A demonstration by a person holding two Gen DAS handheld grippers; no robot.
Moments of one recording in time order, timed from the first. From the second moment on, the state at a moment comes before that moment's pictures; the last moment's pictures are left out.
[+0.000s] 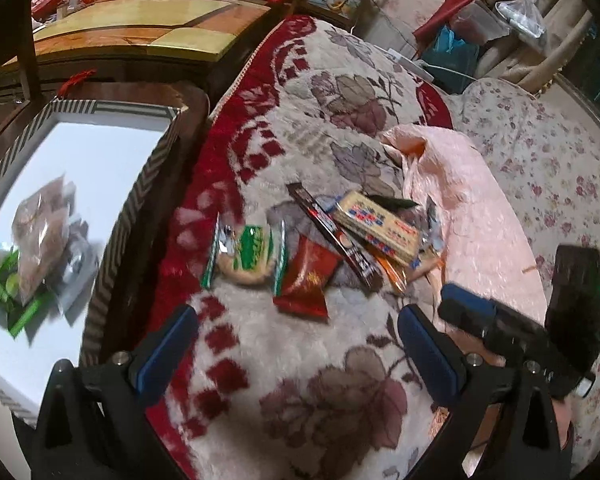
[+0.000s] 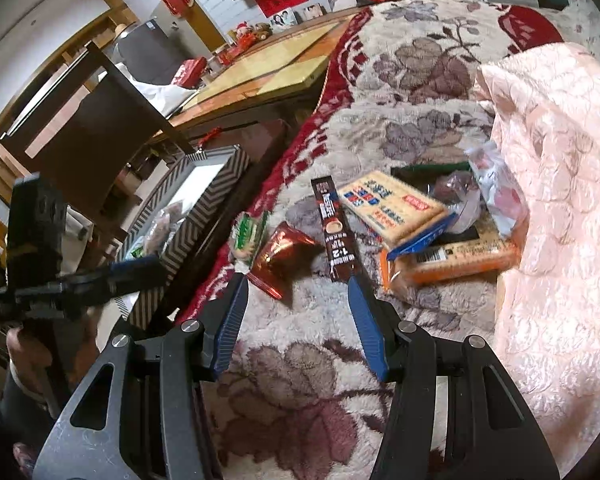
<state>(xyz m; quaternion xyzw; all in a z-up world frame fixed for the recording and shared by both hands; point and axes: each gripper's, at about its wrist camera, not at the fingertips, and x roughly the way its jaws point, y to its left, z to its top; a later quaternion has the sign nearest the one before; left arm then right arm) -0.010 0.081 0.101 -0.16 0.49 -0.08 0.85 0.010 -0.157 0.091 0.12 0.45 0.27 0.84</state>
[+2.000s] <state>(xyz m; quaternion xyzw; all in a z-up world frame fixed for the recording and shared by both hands) 0.052 0.015 0.033 -0.06 0.55 -0.14 0.82 0.019 -0.176 0.057 0.12 0.48 0.24 0.83</state>
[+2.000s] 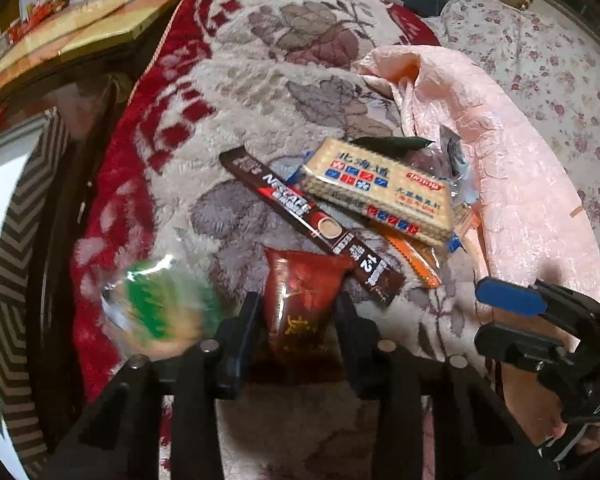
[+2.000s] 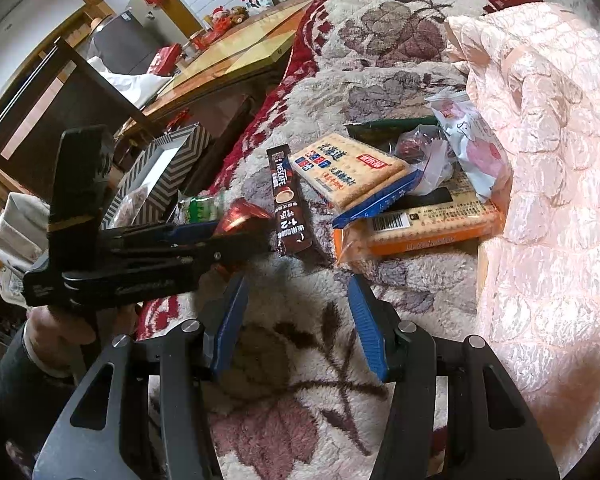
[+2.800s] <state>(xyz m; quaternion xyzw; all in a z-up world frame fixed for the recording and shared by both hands) 0.047 0.018 0.030 -0.08 0.55 -0.12 0.82 0.136 -0.112 0.050 -0.15 0.51 0.27 0.80</state>
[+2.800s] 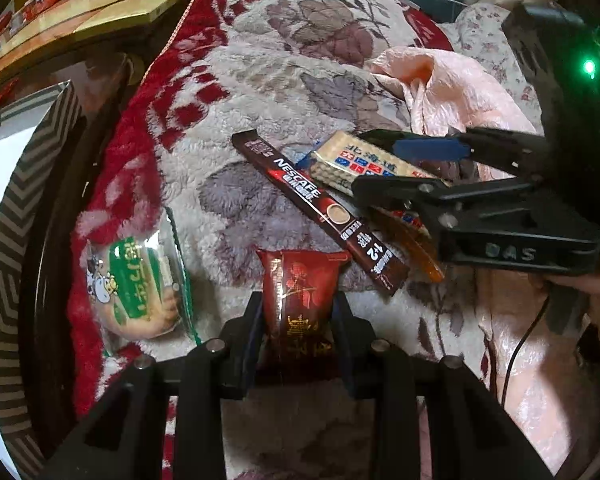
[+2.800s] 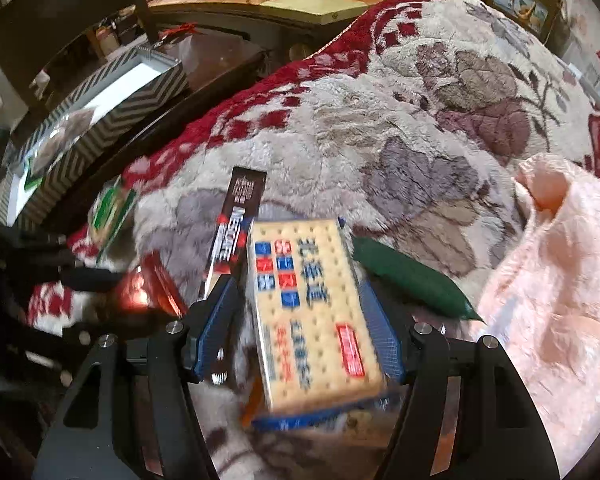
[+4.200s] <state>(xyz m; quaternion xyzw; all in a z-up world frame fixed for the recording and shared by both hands) 0.008 0.046 0.071 -0.07 0.52 -0.07 0.85 0.069 -0.149 0.079 0.00 0.45 0.25 0.86</state>
